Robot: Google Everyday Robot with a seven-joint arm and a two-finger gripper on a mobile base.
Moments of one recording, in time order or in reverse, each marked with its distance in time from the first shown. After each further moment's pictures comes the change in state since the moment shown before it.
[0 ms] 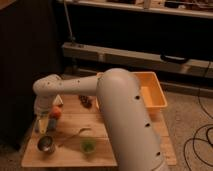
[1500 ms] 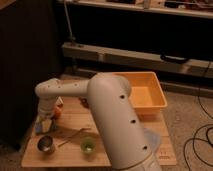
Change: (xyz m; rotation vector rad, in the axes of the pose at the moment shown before) arm 0.020 -0.008 0.031 -0.056 0.031 0.007
